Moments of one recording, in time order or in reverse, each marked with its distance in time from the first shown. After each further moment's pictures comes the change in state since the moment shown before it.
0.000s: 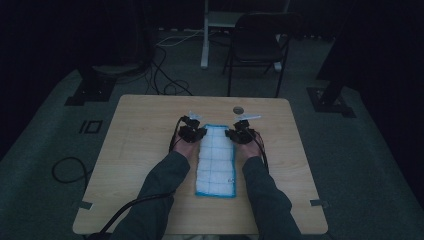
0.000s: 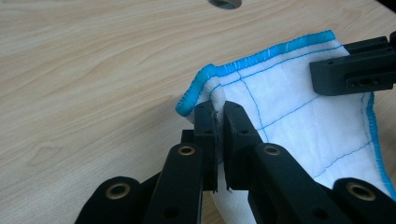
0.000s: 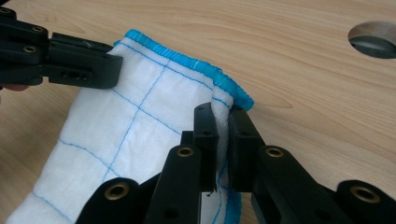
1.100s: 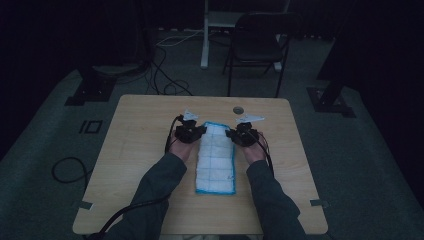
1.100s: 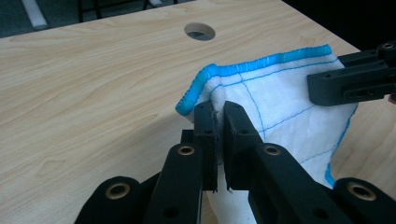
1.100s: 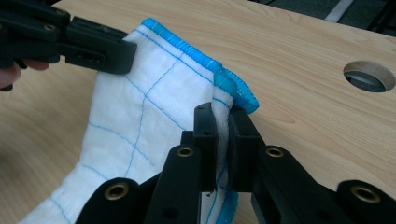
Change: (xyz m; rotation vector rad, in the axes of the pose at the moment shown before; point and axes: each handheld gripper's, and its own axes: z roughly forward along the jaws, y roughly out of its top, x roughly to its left) left arm -0.007 0.001 -0.032 -0.086 -0.059 0.032; right arm 0.018 0.002 -0.034 -0.057 0.016 -0.108
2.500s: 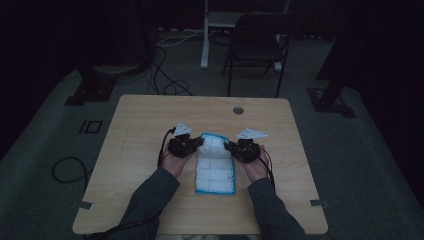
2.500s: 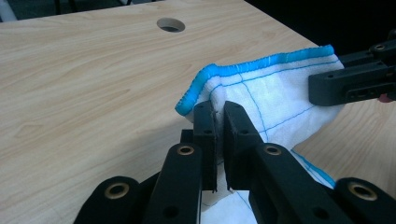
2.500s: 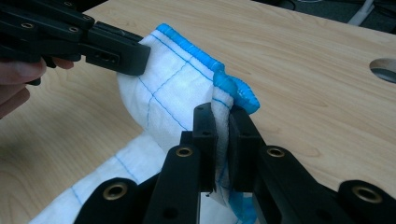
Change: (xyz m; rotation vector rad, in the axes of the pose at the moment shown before) left arm -0.015 -0.037 -0.037 -0.050 -0.079 0.000; right arm 0.038 -0.030 -0.034 -0.058 0.044 -0.028
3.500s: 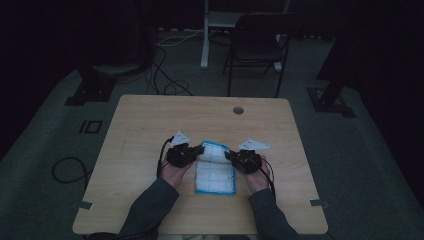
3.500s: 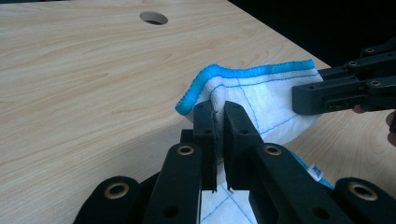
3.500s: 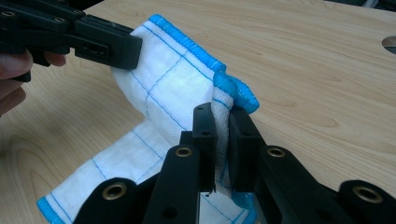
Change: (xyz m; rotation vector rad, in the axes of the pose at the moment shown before) left arm -0.015 -0.021 -0.013 -0.026 -0.041 -0.025; right arm 0.013 -0.027 -0.010 -0.015 0.008 0.024
